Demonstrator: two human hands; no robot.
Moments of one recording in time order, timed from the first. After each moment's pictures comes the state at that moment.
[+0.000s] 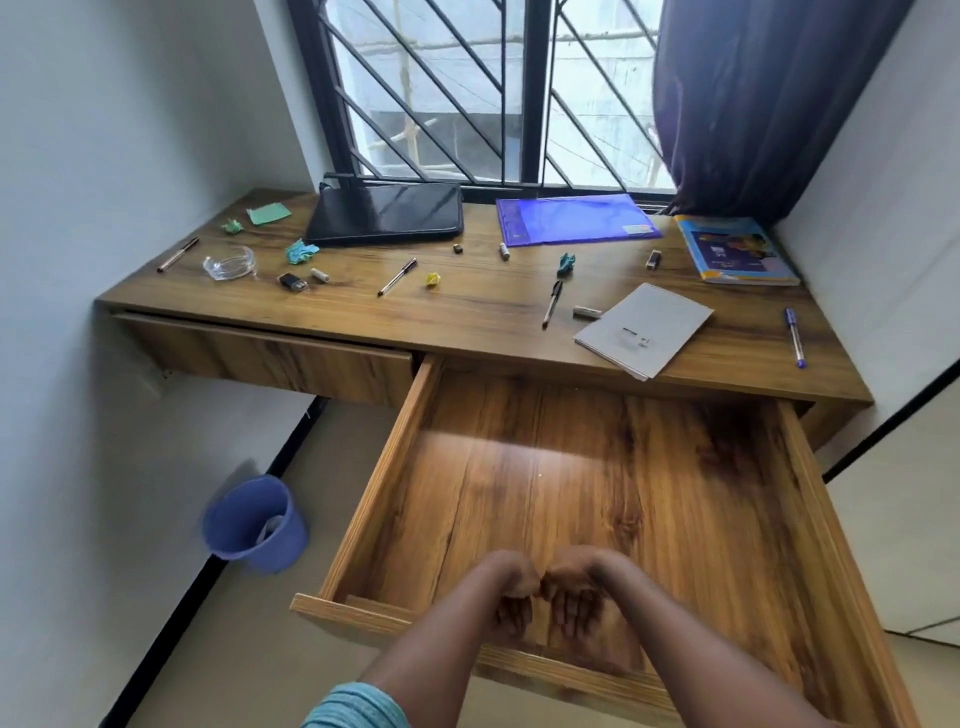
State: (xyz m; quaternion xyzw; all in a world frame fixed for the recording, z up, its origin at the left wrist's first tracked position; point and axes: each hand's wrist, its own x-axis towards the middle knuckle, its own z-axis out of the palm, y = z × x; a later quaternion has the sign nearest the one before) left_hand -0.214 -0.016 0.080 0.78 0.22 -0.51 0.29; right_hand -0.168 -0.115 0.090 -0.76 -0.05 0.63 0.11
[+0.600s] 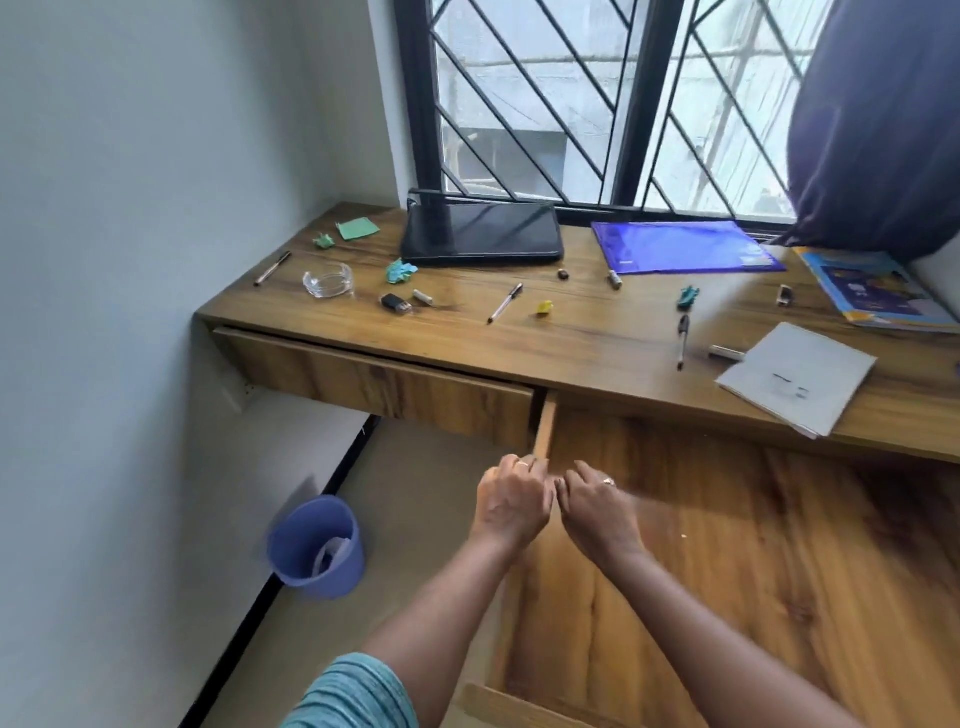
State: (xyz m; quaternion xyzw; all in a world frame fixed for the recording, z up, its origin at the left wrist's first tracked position) left_hand -0.184 0.198 0.110 0.99 0.09 0.04 0.12; right_hand -0.147 0.083 0.102 -0.96 -0.27 -0.05 0.10
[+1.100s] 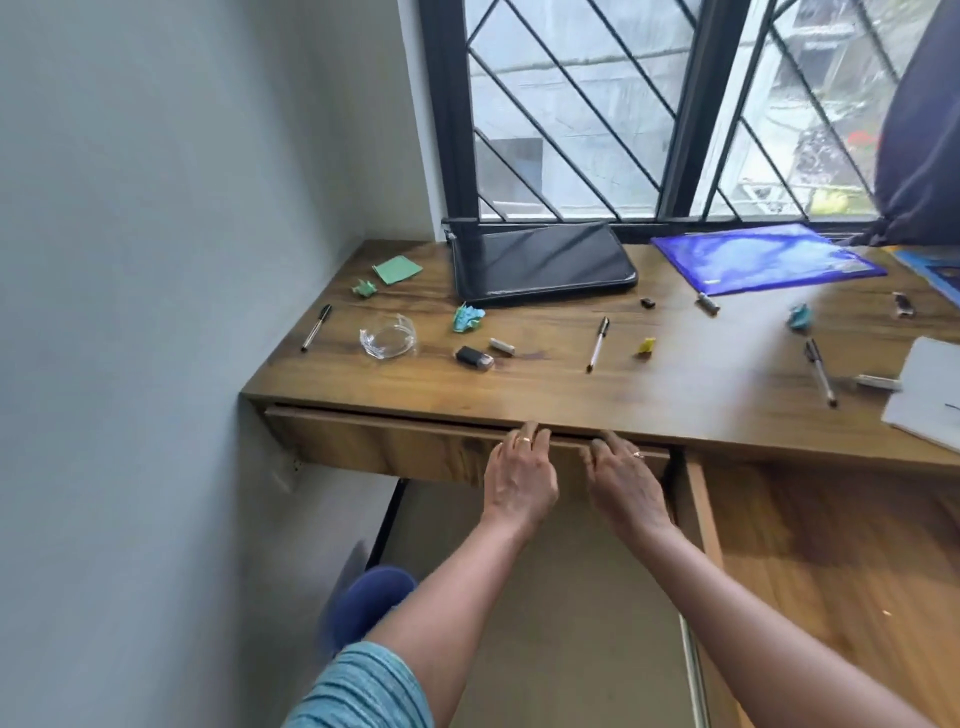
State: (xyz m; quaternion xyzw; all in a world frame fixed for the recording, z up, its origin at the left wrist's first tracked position) left_hand -0.111 0.416 0.131 0.99 0.05 0.07 0.13; right_hand -0.079 0.291 0.126 -0.97 -0.15 -0.03 0.20
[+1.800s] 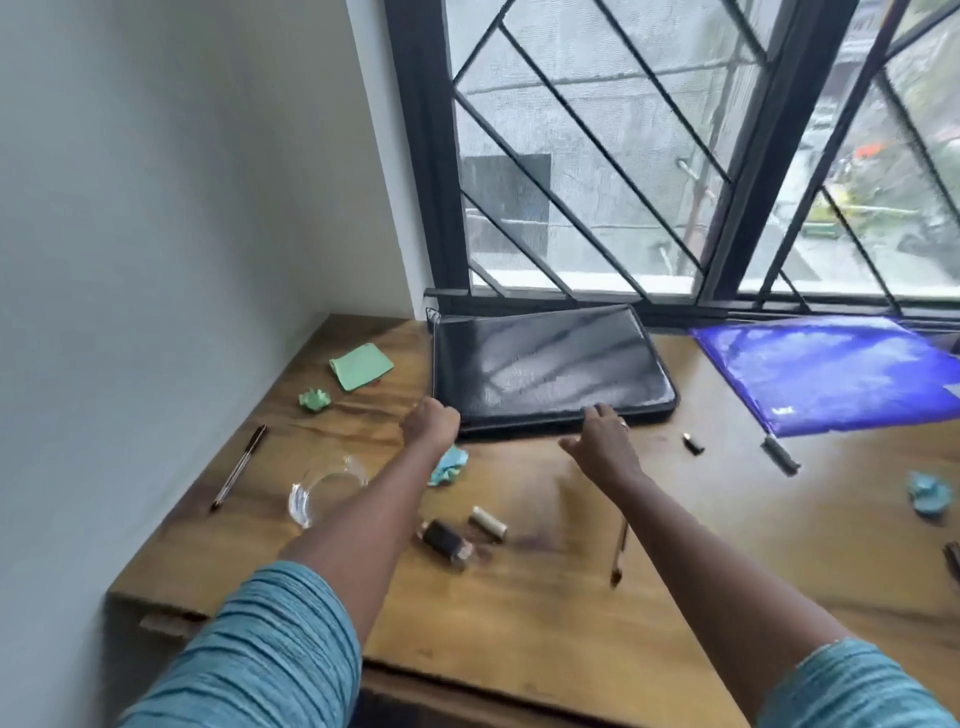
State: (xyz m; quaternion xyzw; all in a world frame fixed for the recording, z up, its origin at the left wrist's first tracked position) left_hand 0.214 0.585 0.199 0.87 0.39 -0.02 0.30; right_hand 0.258 0.390 0.162 -0.96 -0.12 0.04 0.26
